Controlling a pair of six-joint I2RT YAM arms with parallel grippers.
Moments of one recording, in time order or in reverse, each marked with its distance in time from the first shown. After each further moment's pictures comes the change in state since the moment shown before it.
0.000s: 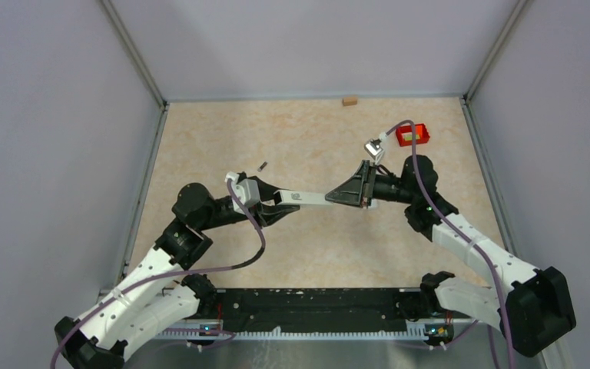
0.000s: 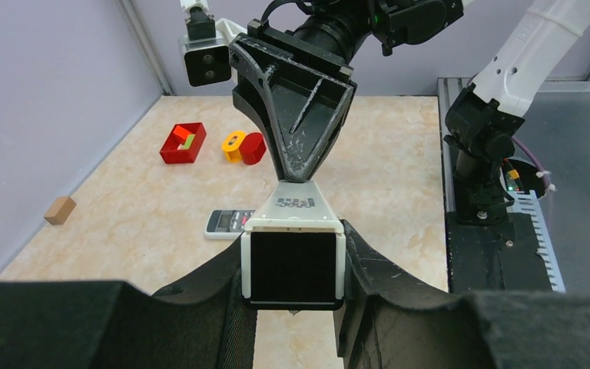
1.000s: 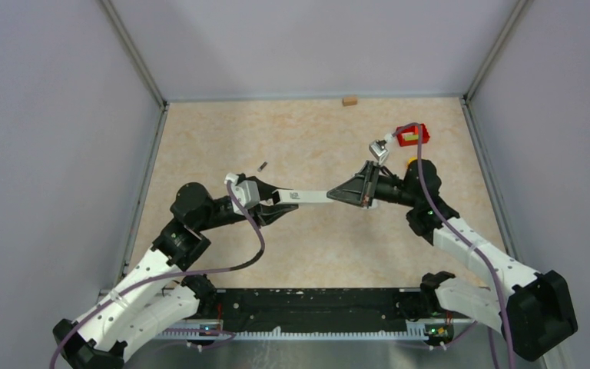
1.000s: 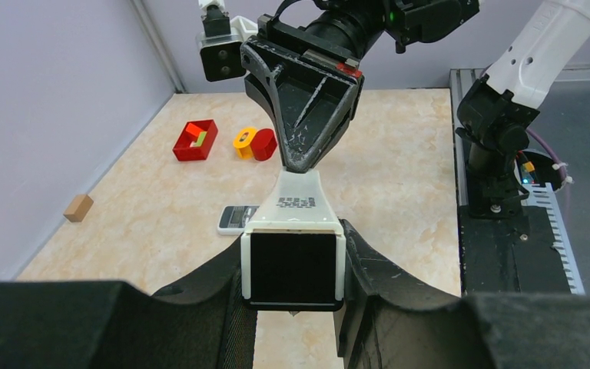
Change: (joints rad) left arm 0.003 -0.001 0.019 -0.053 -0.022 0.058; right arm -0.004 -0.024 -0.030 0.048 0.051 0.067
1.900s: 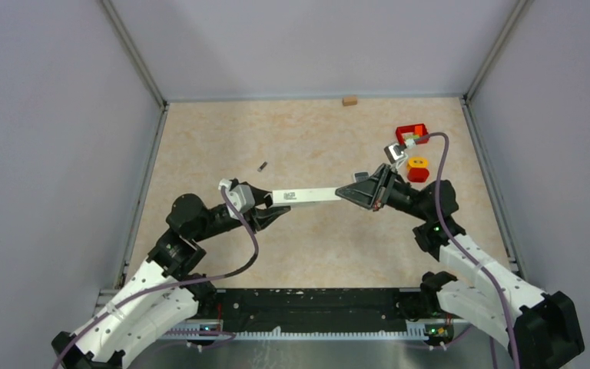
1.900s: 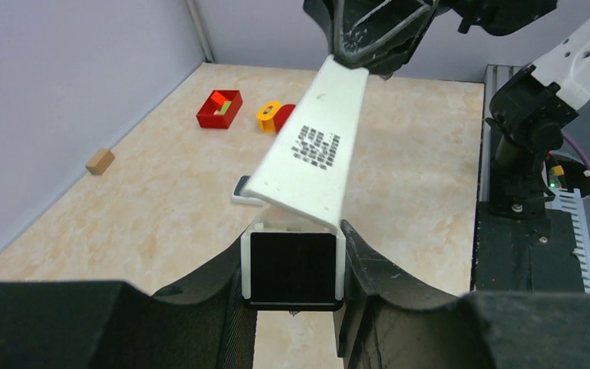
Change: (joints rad) left arm 0.002 -0.109 -0.059 -0.049 -0.103 -0.027; right arm -0.007 -0.129 -0.128 0.312 0.074 0.159
